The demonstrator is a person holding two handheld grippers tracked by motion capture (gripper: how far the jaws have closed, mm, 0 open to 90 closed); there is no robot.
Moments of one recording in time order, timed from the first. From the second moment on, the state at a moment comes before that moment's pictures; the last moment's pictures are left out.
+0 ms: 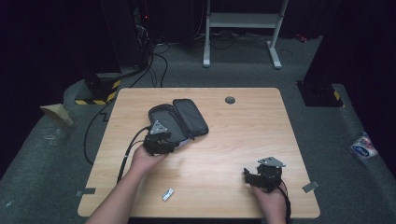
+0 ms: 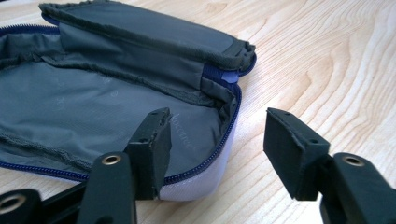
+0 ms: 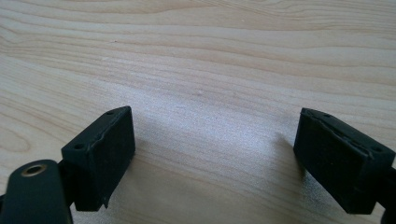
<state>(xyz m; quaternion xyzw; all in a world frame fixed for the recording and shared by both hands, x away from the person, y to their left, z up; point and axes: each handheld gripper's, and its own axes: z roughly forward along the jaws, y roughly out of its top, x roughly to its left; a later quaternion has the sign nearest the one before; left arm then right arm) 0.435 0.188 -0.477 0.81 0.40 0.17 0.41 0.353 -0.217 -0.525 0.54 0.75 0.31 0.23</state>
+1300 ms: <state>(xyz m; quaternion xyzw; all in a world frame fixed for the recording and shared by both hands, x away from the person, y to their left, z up) 0.394 0.109 -0.492 0.83 0.34 0.12 0.43 0.352 -0.216 -0.524 0.54 0.75 0.31 0.23</state>
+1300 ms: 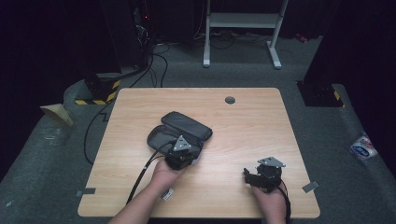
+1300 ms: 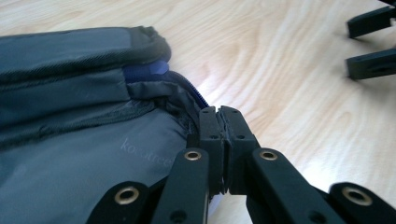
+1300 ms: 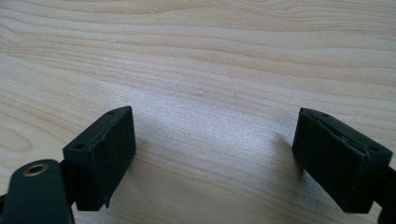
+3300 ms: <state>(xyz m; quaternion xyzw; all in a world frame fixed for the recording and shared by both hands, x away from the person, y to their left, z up) 0.389 0.228 -0.502 0.77 0.44 0.16 0.44 0.351 -0.217 -0.524 0.54 0.75 0.31 0.23</state>
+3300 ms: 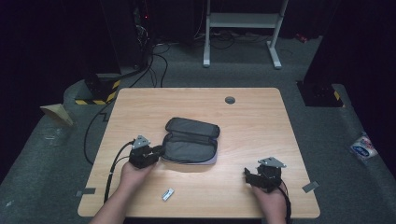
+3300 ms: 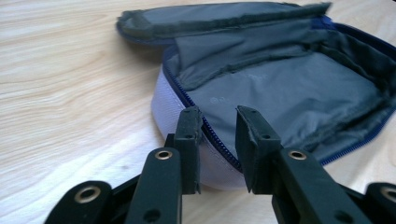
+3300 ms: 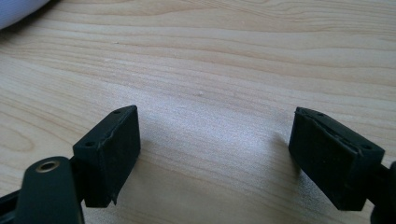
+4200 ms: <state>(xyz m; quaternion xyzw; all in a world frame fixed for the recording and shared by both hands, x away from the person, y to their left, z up) 0.379 0.205 -0.499 0.77 0.42 0.15 0.46 0.350 -0.181 -0.488 0.50 0.73 0.40 0.24</state>
